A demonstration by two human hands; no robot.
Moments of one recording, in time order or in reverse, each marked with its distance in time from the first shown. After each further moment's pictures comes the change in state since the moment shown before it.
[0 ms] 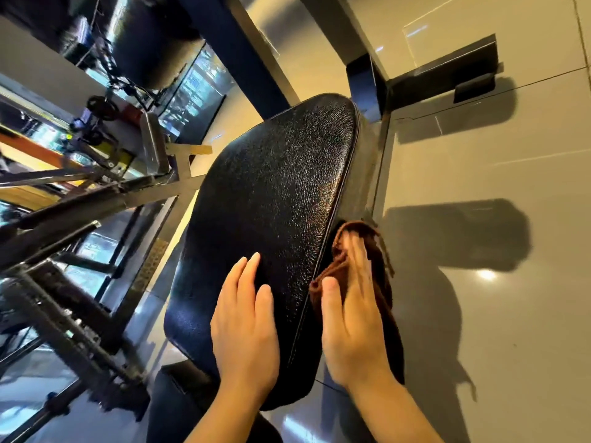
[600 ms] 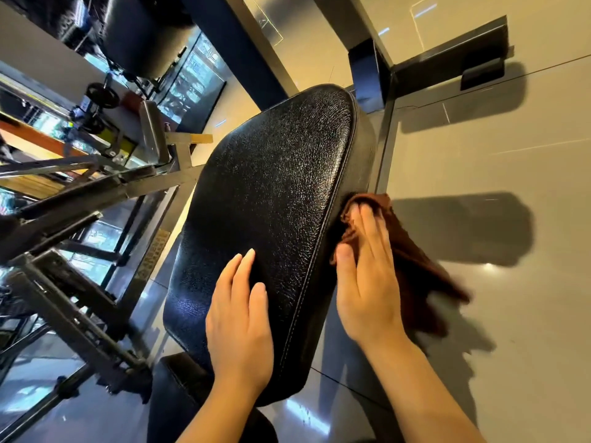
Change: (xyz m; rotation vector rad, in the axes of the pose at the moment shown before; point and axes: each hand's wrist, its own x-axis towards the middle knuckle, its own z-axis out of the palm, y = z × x) left_hand -0.002 0.003 0.000 0.006 -0.008 0.007; right_hand 0.041 0.026 -0.017 -0.194 0.076 -0.130
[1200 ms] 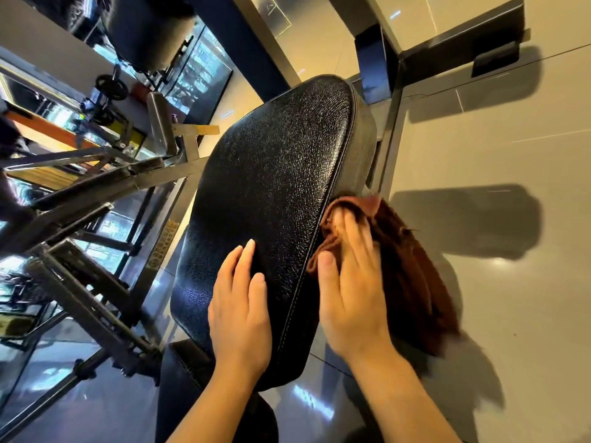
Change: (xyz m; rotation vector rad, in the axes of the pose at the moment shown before) left_hand -0.001 0.005 -0.002 0.038 -0.019 -0.016; right_hand -0.016 -0.029 -0.003 0.048 -0.102 0.070
